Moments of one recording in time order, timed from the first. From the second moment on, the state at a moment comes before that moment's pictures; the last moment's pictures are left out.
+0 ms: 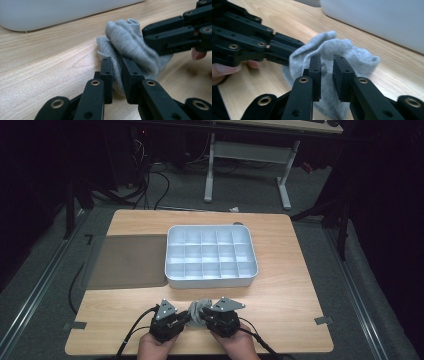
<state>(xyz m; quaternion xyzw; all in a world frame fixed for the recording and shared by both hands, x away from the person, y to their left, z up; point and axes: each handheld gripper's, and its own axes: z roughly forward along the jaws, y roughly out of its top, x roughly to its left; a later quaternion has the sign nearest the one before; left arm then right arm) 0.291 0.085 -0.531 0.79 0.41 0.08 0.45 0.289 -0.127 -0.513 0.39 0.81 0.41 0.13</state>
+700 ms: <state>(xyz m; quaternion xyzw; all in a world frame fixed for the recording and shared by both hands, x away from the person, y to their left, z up) 0.289 0.082 -0.532 0.79 0.41 0.09 0.44 0.280 -0.119 -0.523 0.39 0.82 0.41 0.11</state>
